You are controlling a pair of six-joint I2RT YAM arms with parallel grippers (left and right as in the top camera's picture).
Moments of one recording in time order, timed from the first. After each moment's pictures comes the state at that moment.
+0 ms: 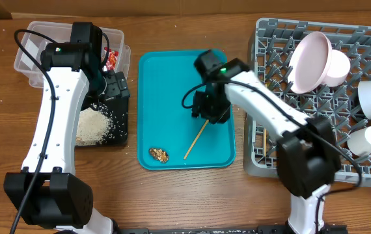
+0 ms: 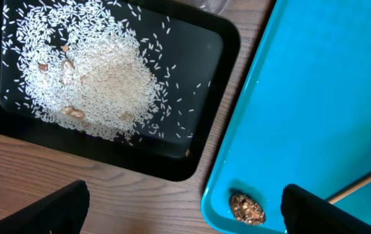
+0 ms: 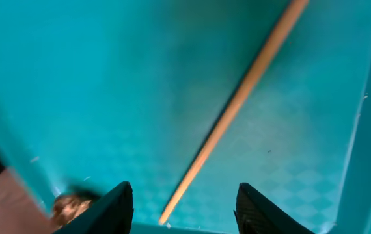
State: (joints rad) left arm -0.03 1.75 1.70 -1.35 -0.06 -0.37; right arm 0.54 2.07 1.64 -1.08 -0.25 0.70
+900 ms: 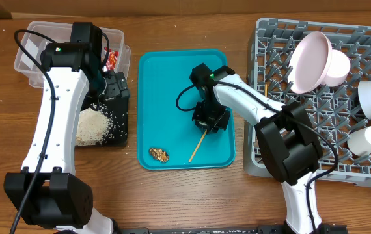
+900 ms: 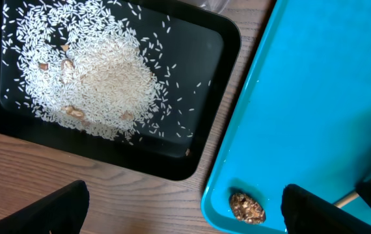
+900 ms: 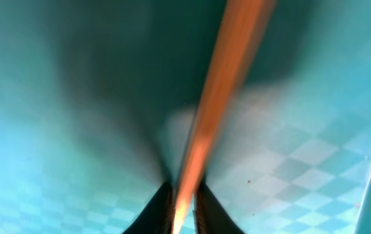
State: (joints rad) left arm -0.03 1.75 1.70 -1.36 -0.06 -0.37; right arm 0.55 2.21 1.64 -1.11 -0.22 0.83
